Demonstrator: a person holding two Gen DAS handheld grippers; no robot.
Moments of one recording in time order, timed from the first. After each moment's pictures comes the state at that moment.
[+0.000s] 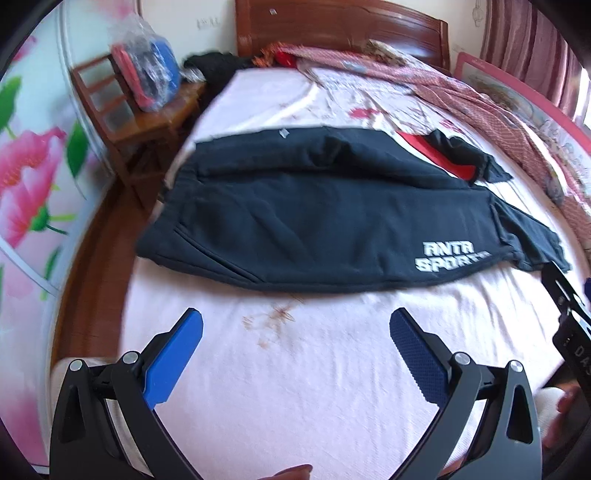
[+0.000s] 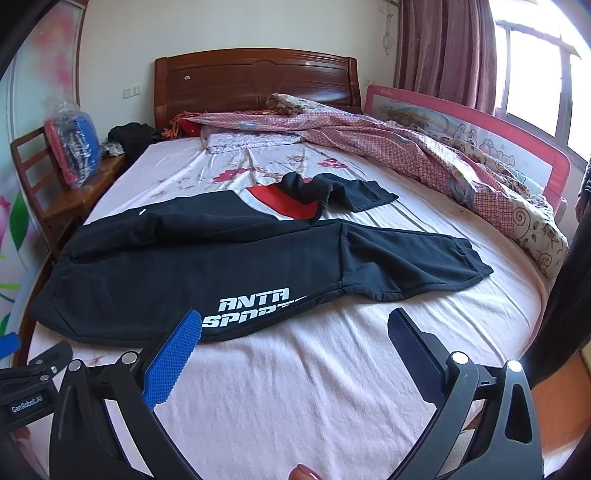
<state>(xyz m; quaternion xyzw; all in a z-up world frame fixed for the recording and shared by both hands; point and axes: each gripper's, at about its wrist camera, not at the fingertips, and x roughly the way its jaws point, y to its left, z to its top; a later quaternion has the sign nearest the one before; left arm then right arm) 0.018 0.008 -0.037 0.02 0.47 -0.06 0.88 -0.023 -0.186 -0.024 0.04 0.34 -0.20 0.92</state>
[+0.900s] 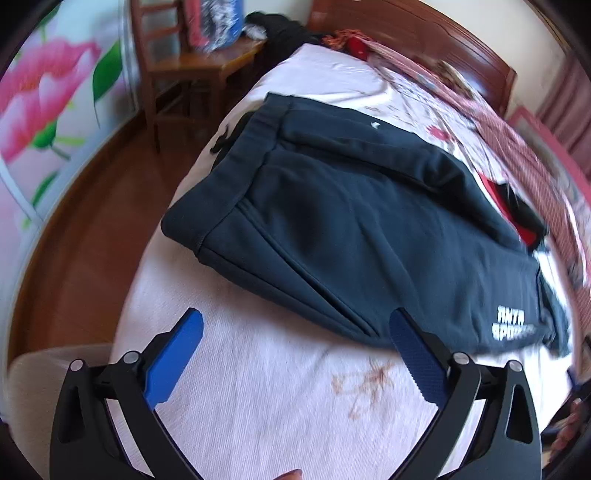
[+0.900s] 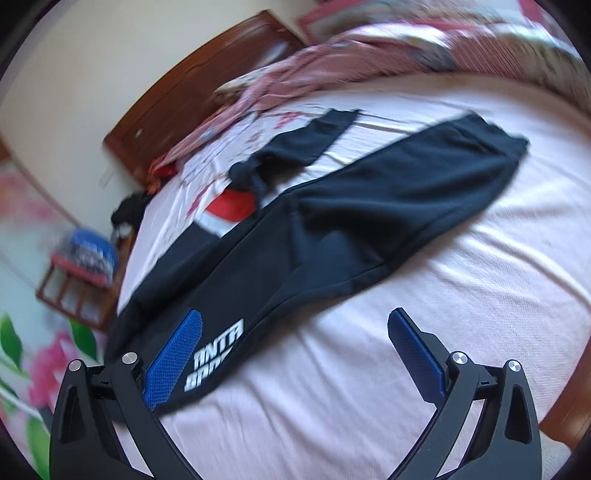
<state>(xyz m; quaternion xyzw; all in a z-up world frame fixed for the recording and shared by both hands) 0.090 0.113 -0.106 -0.12 0.49 0.00 0.86 -0.012 -0.372 -0.092 0.37 0.33 -0.15 0.86</state>
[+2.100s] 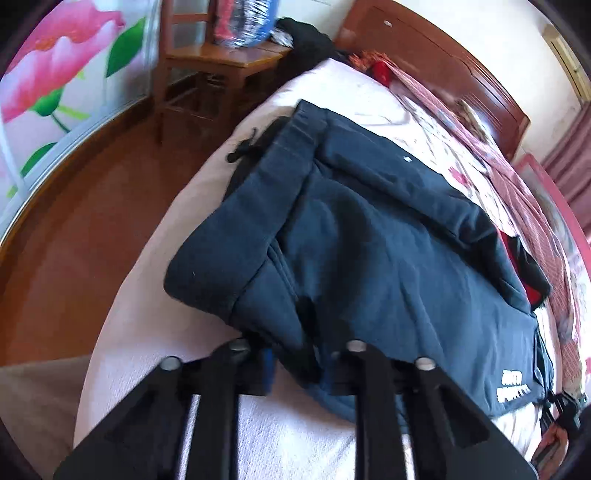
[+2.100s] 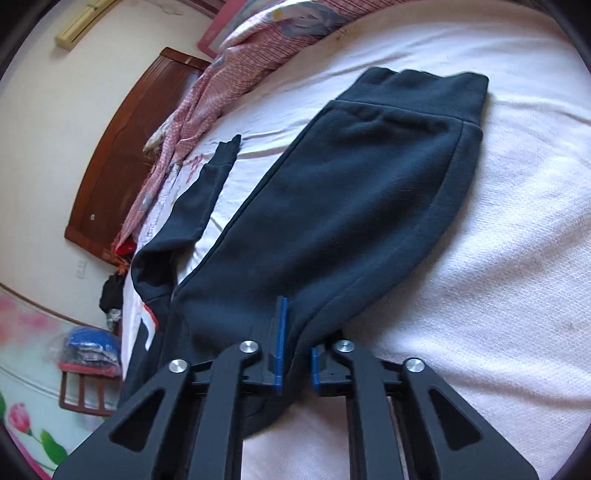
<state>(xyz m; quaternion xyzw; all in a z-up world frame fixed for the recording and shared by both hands) 0.141 0.140 -0.137 -0.19 0.46 0.00 0.87 0.016 -0.507 -0.158 0.50 0.29 -0.21 0.79</state>
